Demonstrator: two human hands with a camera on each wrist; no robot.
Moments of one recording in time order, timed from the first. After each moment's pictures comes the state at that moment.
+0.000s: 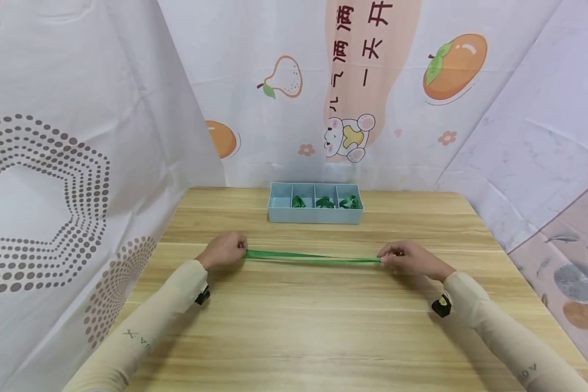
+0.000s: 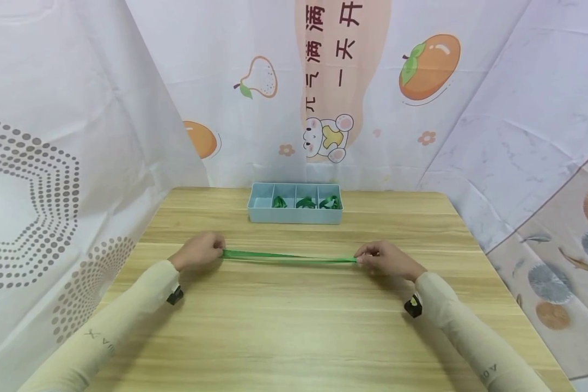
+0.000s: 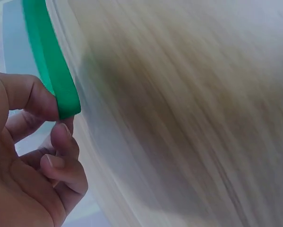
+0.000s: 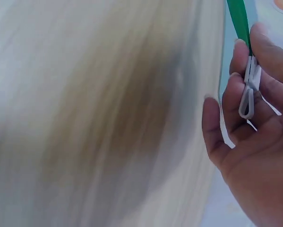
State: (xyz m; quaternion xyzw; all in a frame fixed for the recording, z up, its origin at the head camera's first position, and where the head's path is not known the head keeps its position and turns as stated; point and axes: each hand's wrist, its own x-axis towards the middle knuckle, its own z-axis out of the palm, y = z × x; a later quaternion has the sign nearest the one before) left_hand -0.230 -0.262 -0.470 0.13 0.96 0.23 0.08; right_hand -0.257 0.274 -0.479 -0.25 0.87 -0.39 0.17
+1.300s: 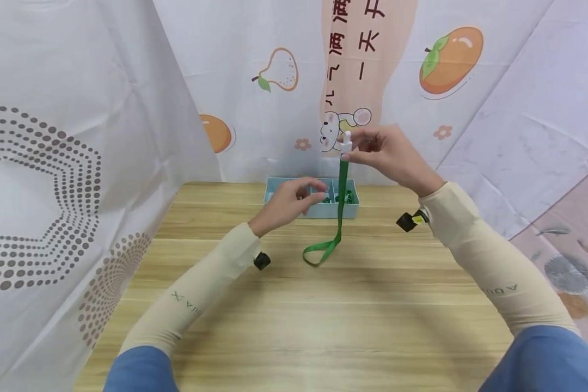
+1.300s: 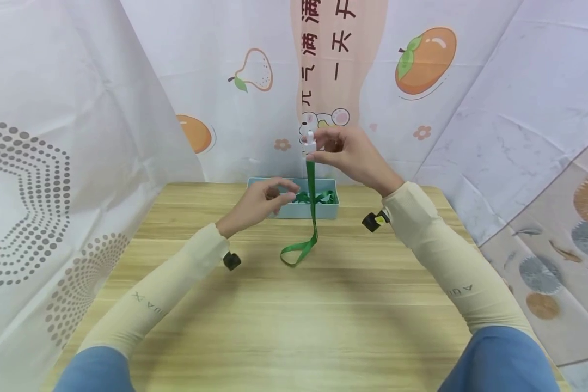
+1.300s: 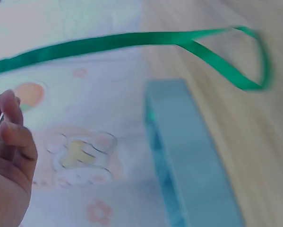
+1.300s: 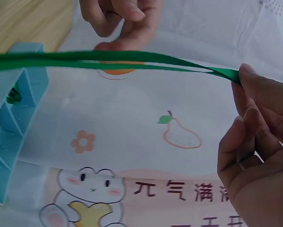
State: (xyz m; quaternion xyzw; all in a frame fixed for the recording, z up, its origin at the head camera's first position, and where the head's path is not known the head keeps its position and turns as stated) left_hand -0.255 -0.109 -0.362 0.32 0.80 0.51 -0.04; right_hand -0.266 0.149 -0.235 -0.34 0.83 -0.44 -0.08
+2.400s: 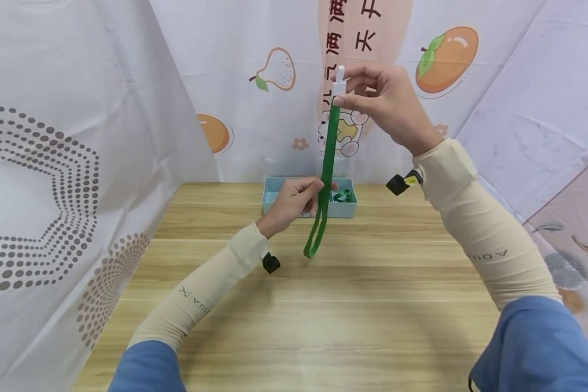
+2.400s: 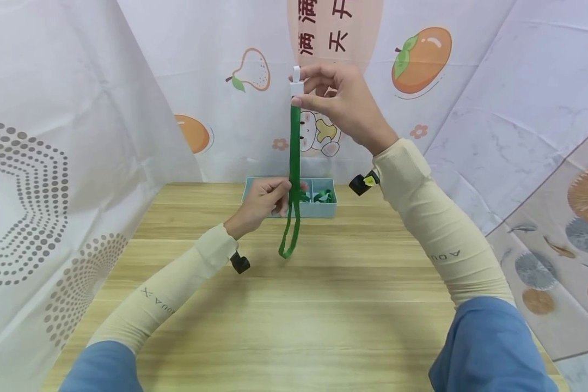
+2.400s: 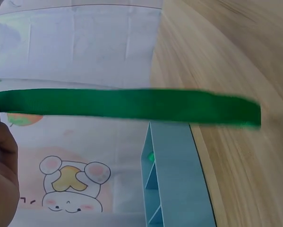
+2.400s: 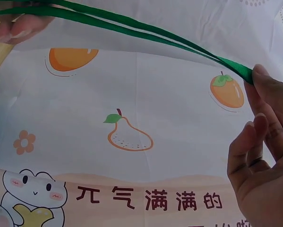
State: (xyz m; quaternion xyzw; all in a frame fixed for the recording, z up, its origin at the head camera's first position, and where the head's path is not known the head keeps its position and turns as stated) left_hand -0.251 -0.085 -0.359 0.34 0.65 0.68 -0.01; right_hand -0.278 0.126 -0.167 -0.35 0.76 -0.54 -0.14
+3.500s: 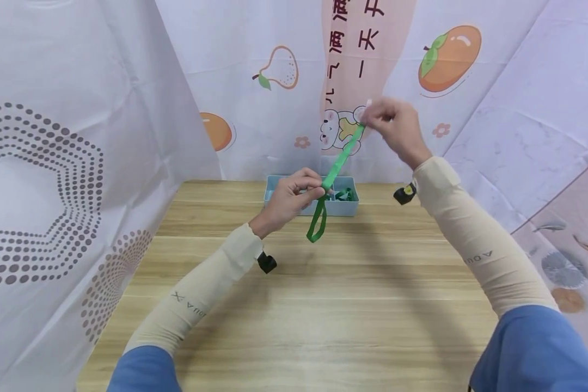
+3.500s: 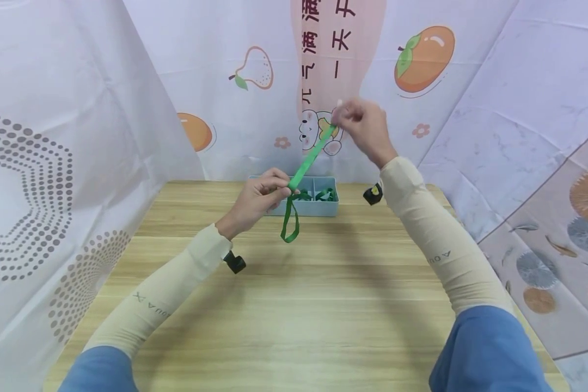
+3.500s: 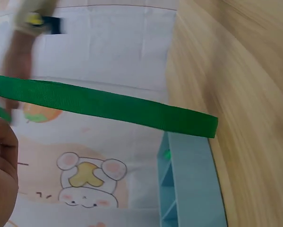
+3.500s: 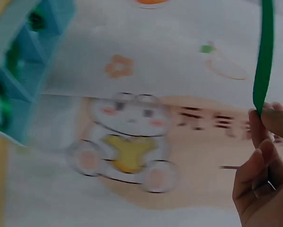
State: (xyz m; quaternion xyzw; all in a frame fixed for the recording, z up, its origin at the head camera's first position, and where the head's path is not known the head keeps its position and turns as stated) left_hand -0.242 -0.095 -0.349 0.37 0.65 0.66 -0.06; right_hand -0.338 0.170 -0.238 -0.19 0.83 -0.50 -0.14
